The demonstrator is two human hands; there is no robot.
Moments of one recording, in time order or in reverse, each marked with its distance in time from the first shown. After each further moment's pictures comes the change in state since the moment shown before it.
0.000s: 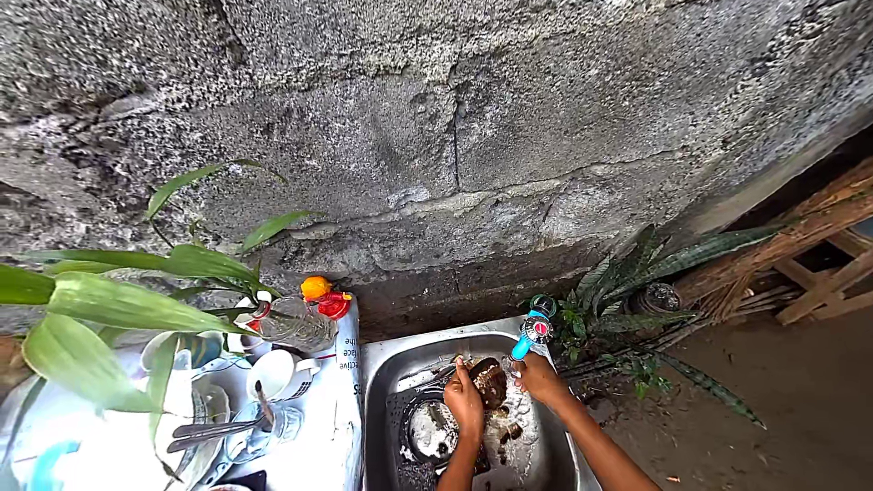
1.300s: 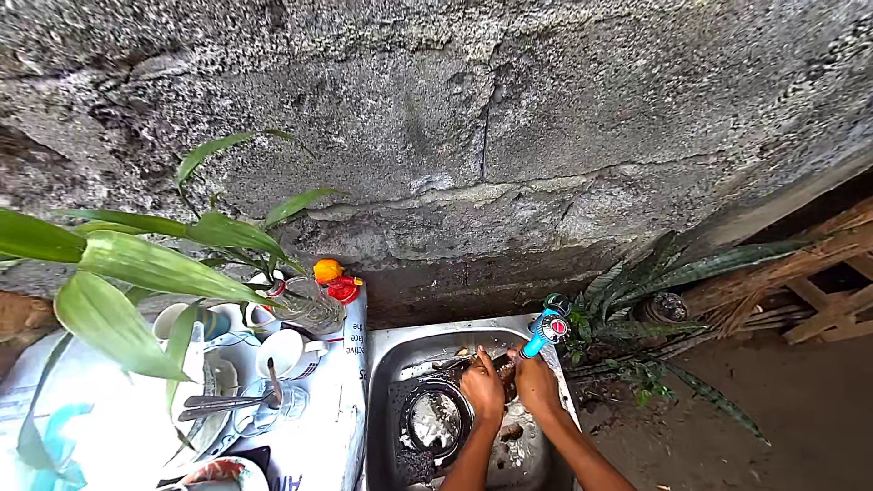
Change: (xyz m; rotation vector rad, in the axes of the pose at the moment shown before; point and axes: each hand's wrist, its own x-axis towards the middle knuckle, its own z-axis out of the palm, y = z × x) left_hand -0.006 0.032 0.015 0.376 -0.140 0.025; right_hand -0.023 -0.028 0.033 -0.310 0.258 0.023
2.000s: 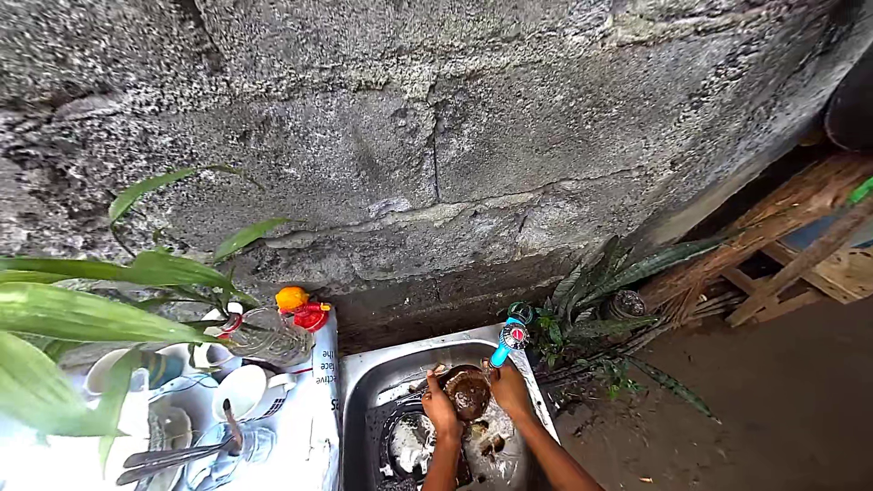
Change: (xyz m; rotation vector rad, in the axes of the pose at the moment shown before) left_hand 0.021 -0.035 0.007 -0.798 0.067 -0.397; right_hand 0.020 0.027 0.017 0.337 0.006 0.028
